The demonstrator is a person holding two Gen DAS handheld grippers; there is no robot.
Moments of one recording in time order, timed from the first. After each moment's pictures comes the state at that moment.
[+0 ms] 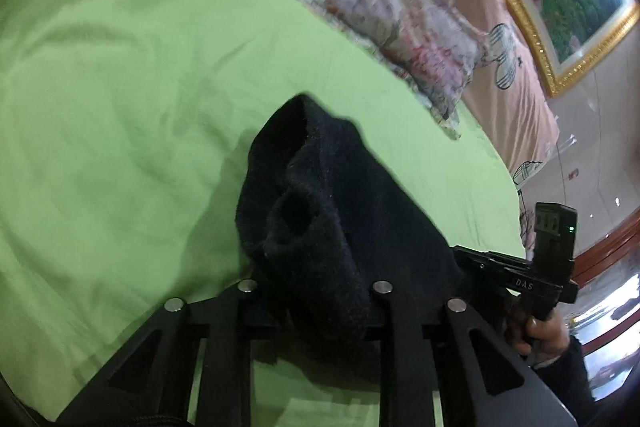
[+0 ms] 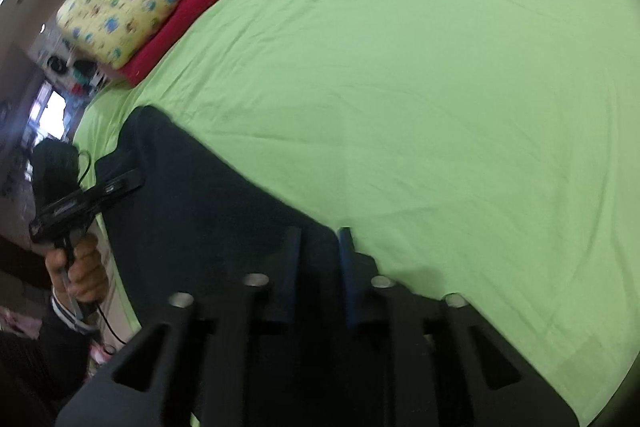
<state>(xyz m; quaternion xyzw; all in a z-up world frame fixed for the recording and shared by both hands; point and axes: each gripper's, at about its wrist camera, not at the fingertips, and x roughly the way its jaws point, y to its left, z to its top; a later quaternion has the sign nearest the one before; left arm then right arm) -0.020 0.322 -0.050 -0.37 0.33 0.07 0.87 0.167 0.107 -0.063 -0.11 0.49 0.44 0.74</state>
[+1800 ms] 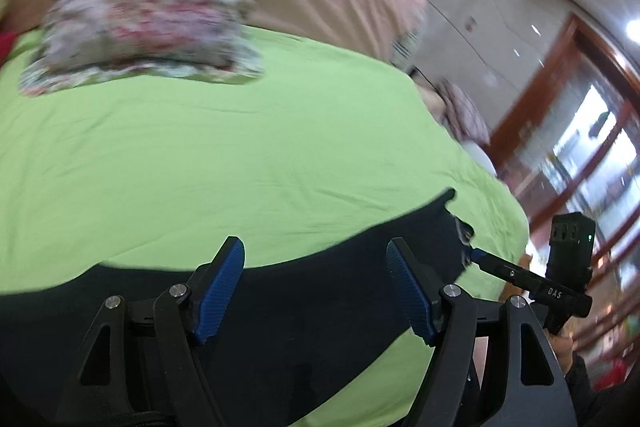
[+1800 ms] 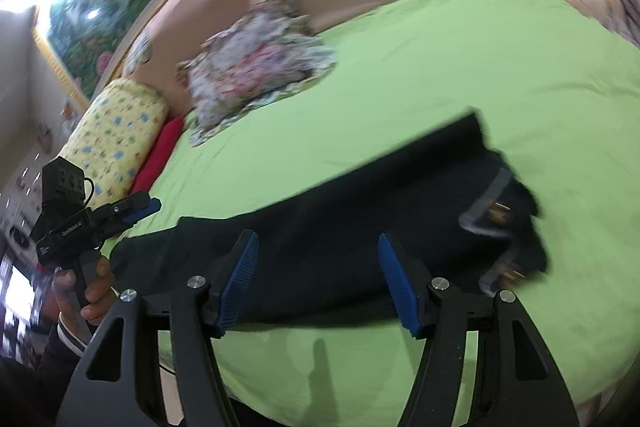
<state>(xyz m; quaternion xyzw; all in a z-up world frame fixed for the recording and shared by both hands) 0.107 0.088 0.040 -0.14 0.38 -0.17 0.90 0.060 -0.162 -0.012 0.17 0.36 0.24 0.89</state>
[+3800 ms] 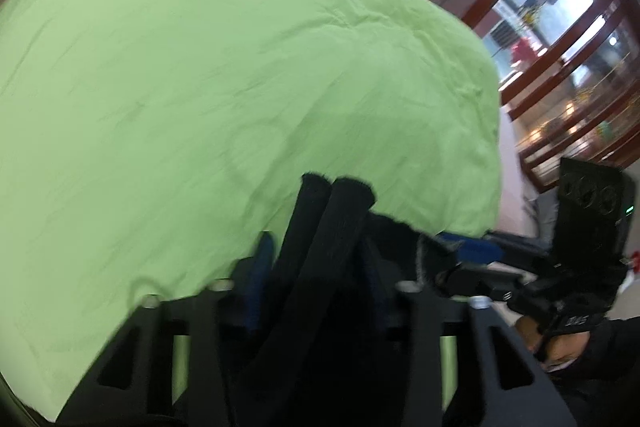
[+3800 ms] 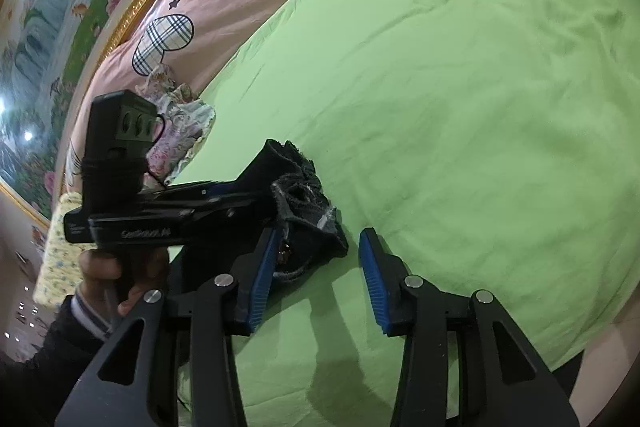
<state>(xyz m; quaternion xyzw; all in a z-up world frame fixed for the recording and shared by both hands) 0.271 -0.151 -0.028 0.06 0.54 -0.40 0.74 0.062 -0.266 -0.074 0.33 0.35 0.12 0.87</state>
